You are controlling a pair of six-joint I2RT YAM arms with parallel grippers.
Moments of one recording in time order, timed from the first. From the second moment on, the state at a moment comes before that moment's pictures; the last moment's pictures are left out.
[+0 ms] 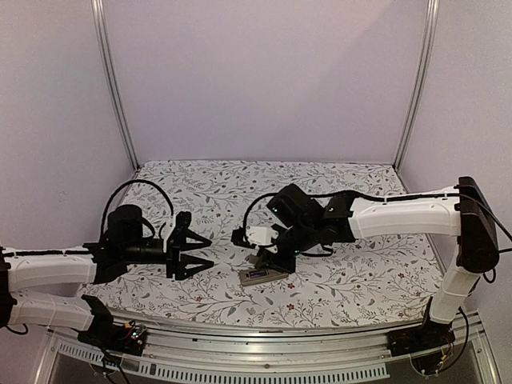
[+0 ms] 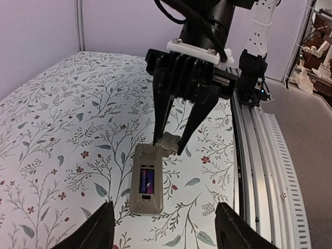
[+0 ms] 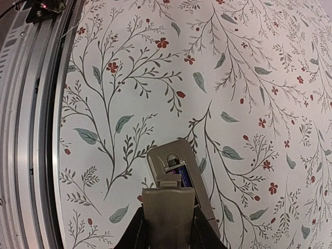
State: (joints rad) left arm -0.62 1.04 0.35 0.38 0.71 0.13; right arm 1.07 1.76 1.27 -0.41 -0.19 -0.40
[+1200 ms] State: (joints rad) left arm -0.69 1.35 0.11 0.95 0.64 0.20; right arm 1.05 2.02 1.47 -0.55 -0.17 -0.62
